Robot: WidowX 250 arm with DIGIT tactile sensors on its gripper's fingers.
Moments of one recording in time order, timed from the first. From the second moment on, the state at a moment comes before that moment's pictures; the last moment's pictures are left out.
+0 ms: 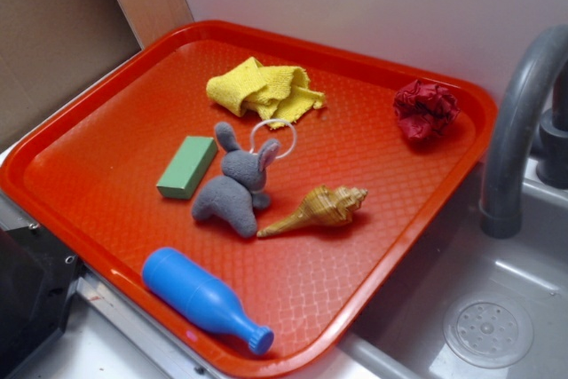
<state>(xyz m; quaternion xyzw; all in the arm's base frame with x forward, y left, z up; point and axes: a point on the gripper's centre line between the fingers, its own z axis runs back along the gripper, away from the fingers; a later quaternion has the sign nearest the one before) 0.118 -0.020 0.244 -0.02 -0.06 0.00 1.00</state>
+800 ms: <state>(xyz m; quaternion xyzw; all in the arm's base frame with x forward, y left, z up) 0.158 -0.070 0.222 -0.05 -0.04 -0.04 1.00</state>
